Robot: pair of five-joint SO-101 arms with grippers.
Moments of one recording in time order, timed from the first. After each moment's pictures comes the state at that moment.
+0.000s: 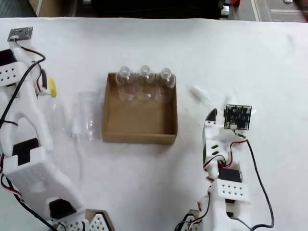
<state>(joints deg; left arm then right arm) -27.8 22.3 -25.1 90.6 -8.0 4.7 -60.0 88.8 3.5 5.3</state>
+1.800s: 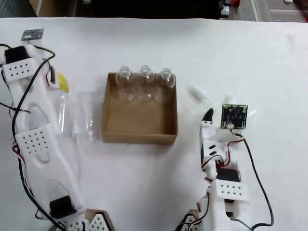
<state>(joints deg) -25.9 55.3 -65.1 100.4 -7.8 2.7 -60.0 88.8 3.5 5.3</state>
